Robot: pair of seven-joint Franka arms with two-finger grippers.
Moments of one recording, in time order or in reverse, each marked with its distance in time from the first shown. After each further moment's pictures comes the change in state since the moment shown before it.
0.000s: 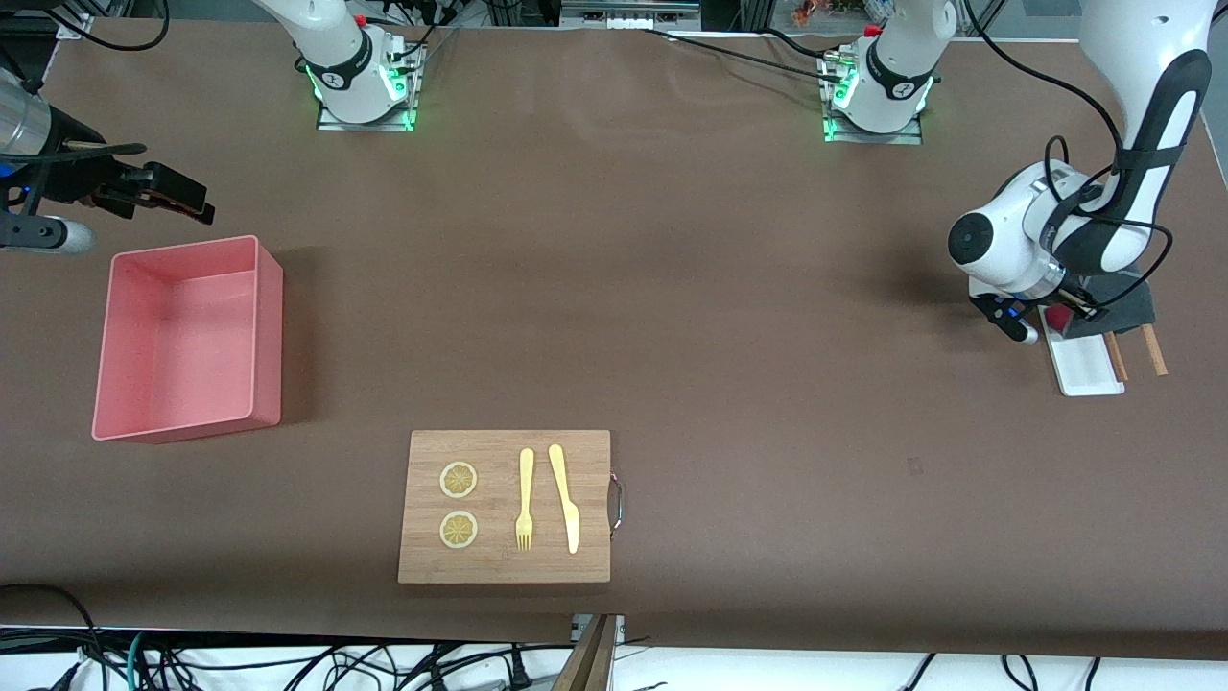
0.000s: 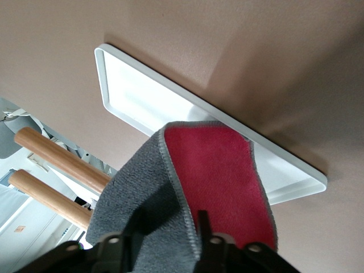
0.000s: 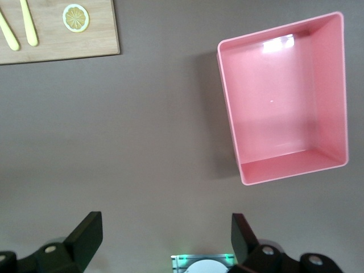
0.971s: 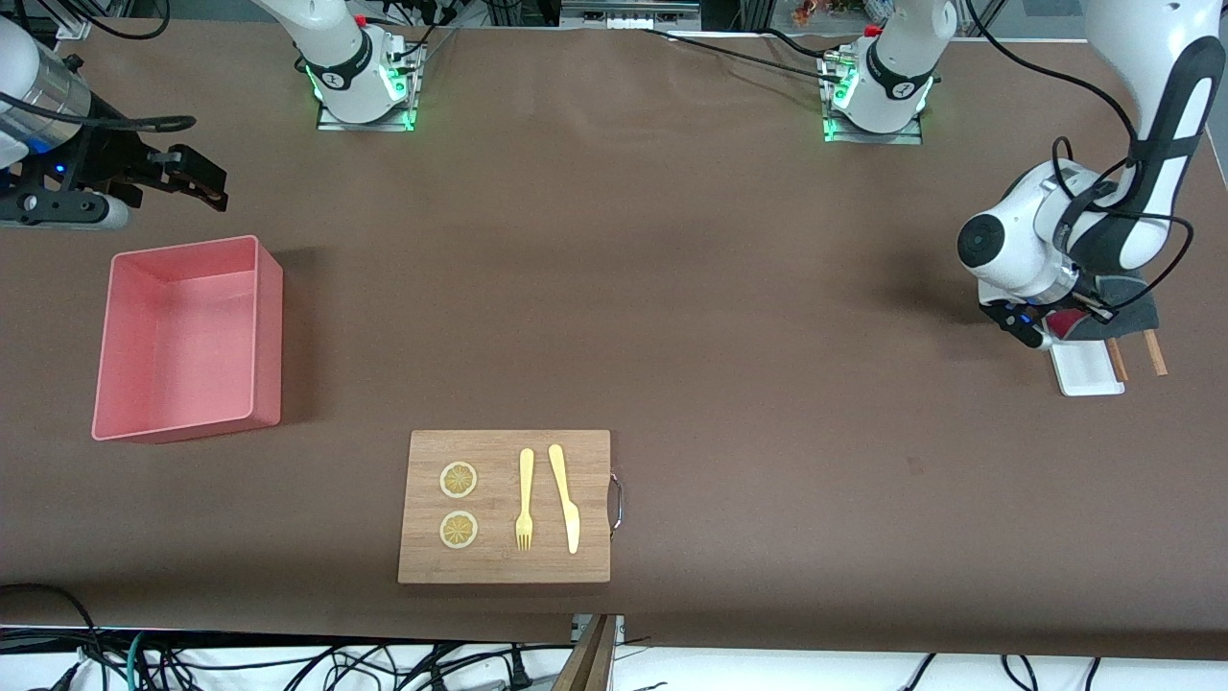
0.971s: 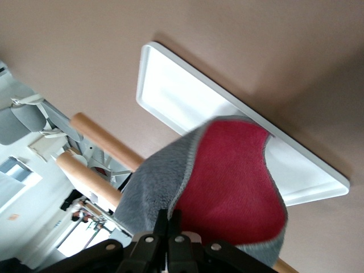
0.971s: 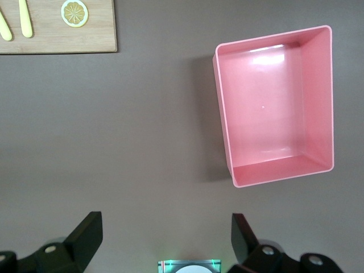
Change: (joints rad) left arm -0.004 -0.046 -0.021 0.051 -0.089 -0.013 -0.003; right arm 0.012 -0.099 0.032 -0.119 -0.051 0.065 0.000
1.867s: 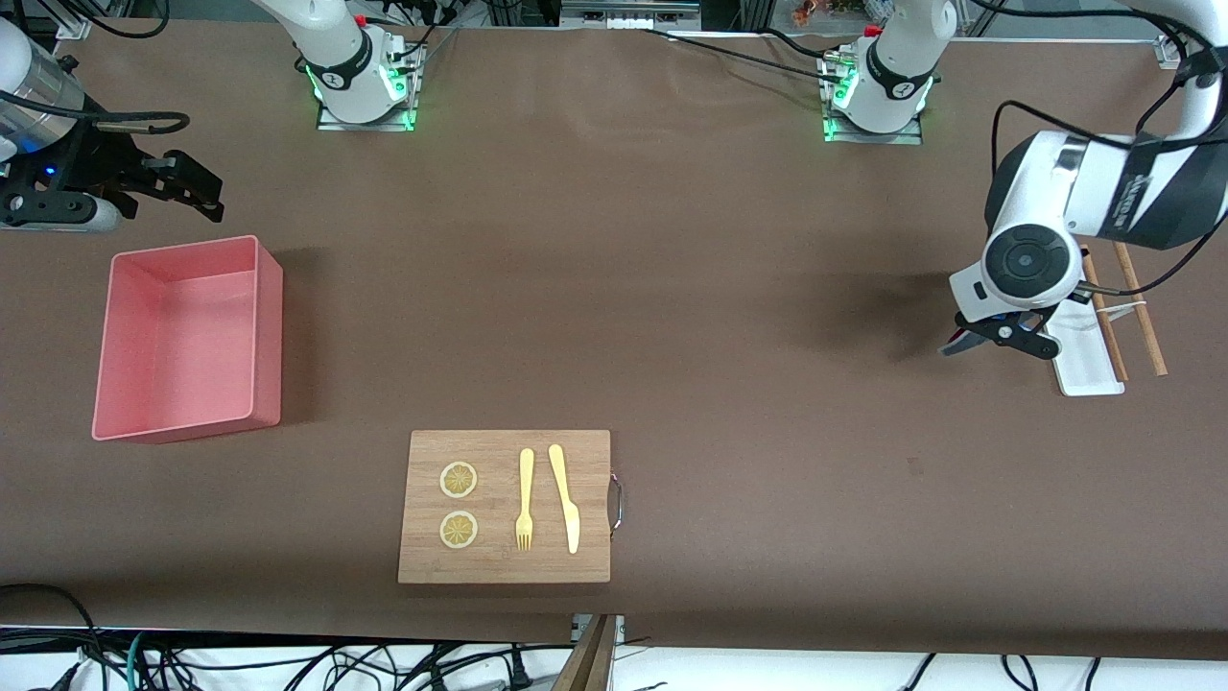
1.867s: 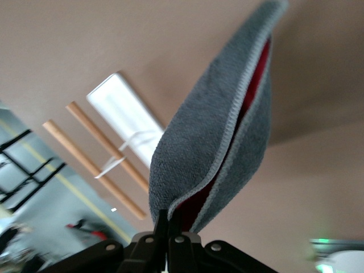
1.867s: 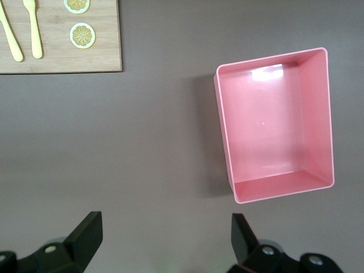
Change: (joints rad) left arm -0.031 -0.041 -0.274 0.443 -0.819 -0.535 0.157; right arm 0.000 0.030 0.000 0.038 0.000 0.039 0.000
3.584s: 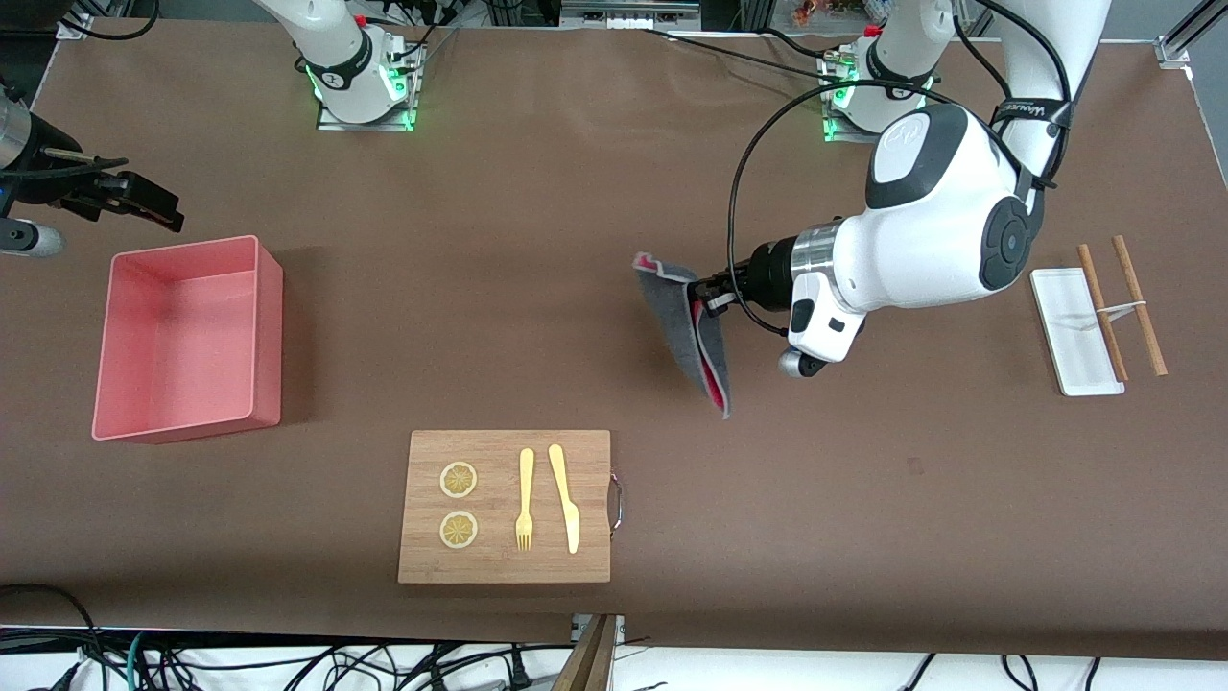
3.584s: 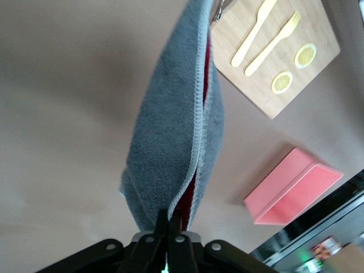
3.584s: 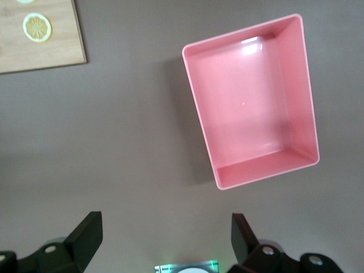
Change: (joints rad) left arm -0.305 0.221 -0.013 0.420 -1.110 0.329 -1.147; right arm -0.065 0.033 -0.035 0.003 0.000 -0.055 -0.006
